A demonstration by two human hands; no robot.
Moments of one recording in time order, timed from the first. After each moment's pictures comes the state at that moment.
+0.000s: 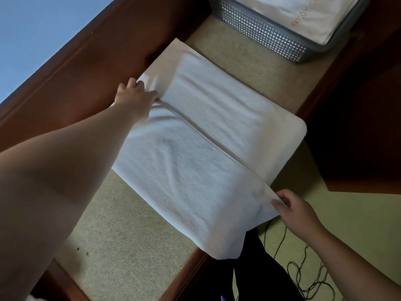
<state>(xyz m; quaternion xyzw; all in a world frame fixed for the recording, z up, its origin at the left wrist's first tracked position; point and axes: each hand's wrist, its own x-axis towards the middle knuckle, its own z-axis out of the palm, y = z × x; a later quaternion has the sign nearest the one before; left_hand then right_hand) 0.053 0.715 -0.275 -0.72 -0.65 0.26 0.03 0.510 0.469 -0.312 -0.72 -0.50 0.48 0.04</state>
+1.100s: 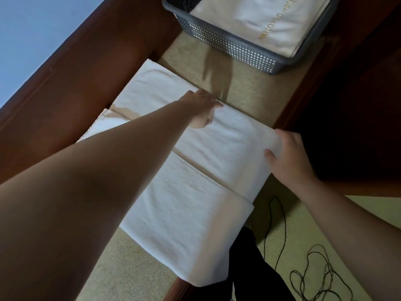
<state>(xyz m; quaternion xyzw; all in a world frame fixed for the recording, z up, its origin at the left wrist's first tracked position) 0.270 0.789 -0.267 -0.85 -0.46 0.22 -0.12 0.531 0.622 -0.282 -0.75 -0.58 0.30 0.13</state>
